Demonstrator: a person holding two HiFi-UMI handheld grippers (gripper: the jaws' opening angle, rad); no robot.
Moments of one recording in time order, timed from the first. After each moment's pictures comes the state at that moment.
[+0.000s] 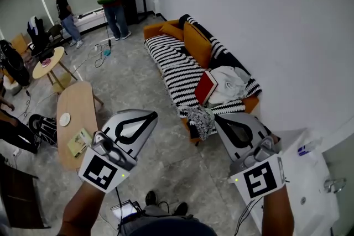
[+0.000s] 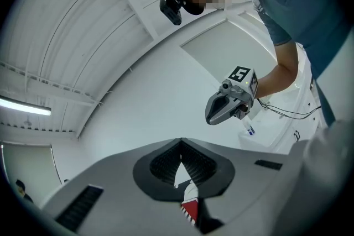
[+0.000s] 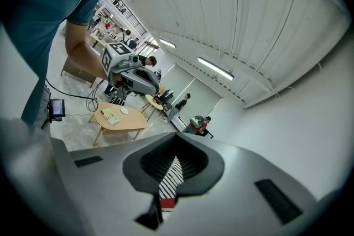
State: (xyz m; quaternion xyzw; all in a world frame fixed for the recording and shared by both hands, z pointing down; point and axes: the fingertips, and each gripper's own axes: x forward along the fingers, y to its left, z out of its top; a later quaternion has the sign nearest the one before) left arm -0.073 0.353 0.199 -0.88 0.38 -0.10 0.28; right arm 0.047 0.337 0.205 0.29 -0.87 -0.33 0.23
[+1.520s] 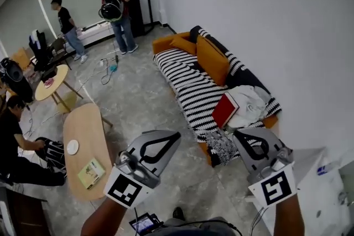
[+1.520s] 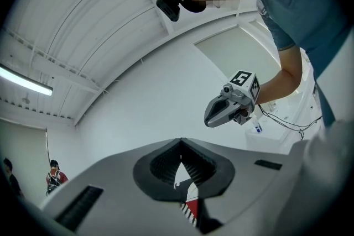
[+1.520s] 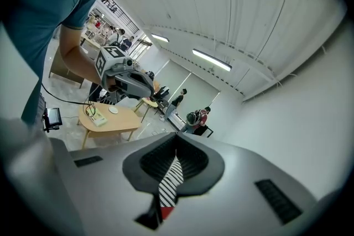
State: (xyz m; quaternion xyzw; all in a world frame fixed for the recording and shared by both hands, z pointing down) left arm -0.166 0.203 0.239 -0.89 0.36 -0.12 0.25; right arm -0.042 0.183 0.239 0.31 -0.88 -0.27 0.22
